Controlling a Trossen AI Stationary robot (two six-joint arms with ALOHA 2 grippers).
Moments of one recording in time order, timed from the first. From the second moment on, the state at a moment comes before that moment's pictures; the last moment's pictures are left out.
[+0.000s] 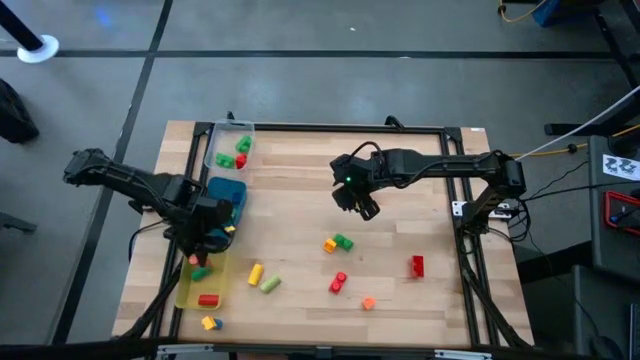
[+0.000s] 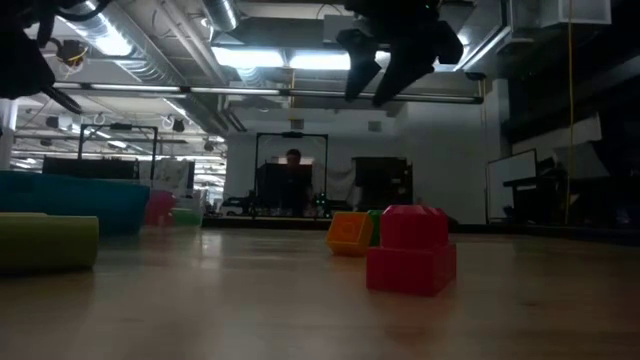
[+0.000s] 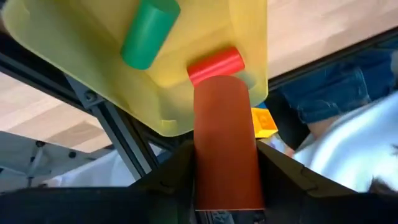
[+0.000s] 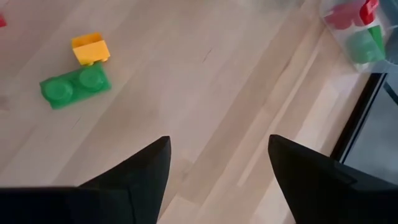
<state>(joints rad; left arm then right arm) -0.24 0.85 0.66 -1.11 0.72 -1.50 -0.05 1.70 1.55 -0.89 0.05 -0.76</state>
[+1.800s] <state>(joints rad) -0.29 0.90 0.66 -0.47 -0.03 -1.43 -0.05 1.70 1.55 -1.00 0.05 -0.75</state>
